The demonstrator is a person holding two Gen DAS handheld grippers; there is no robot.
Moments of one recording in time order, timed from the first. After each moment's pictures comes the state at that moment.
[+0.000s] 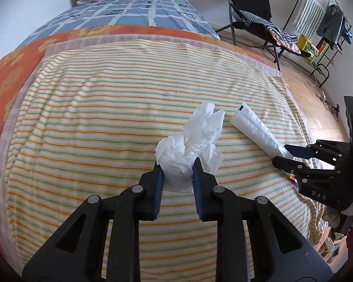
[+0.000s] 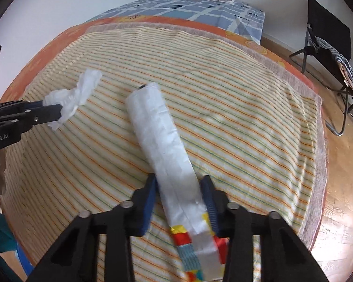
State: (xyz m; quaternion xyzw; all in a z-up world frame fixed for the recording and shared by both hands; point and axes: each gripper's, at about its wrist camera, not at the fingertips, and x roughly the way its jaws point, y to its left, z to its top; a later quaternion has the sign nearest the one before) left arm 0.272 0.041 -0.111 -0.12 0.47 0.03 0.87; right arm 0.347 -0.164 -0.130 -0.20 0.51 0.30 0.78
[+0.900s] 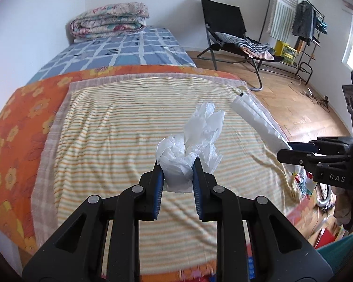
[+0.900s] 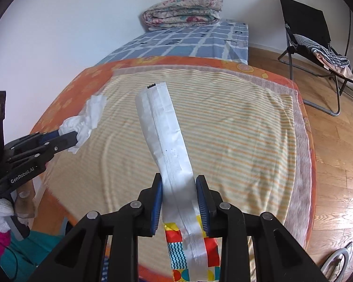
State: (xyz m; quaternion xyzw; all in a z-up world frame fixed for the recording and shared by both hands) left arm 0.145 0.012 -0.019 -0.06 0.40 0.00 0.92; right arm 0.230 -0.200 -0.023 -0.08 0.48 0.32 0.82
